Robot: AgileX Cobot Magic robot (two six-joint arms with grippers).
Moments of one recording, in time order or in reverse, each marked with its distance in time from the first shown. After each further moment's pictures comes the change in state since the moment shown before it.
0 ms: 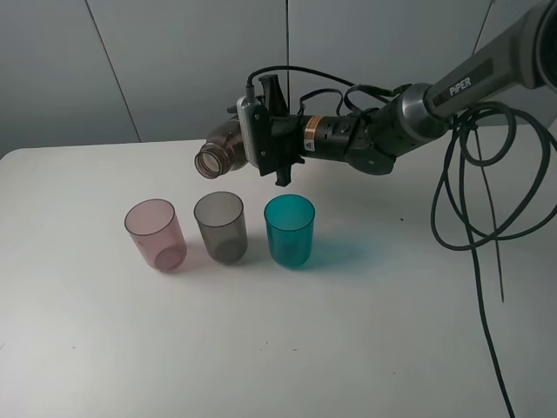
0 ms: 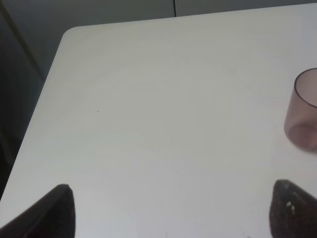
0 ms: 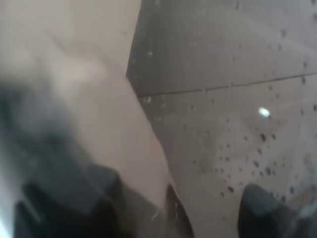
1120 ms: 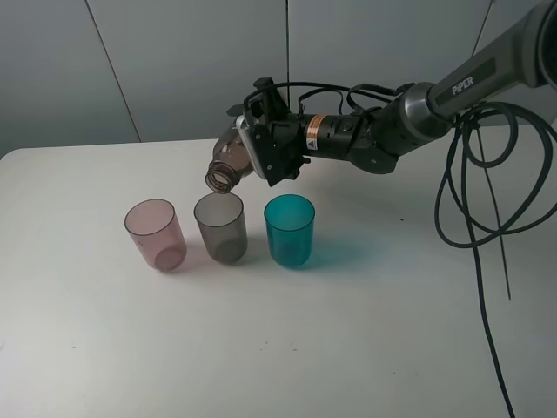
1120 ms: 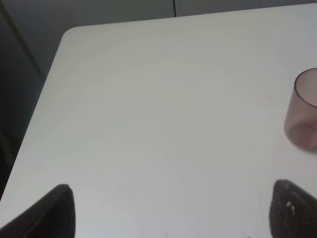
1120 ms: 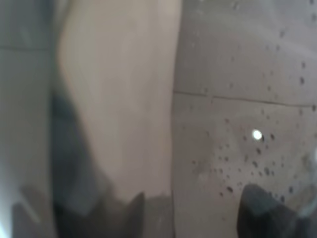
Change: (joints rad) left arm 0.000 0.000 0.000 0.000 0.000 0.000; right arm -0.008 0.000 0.000 -0.005 0.000 -0.255
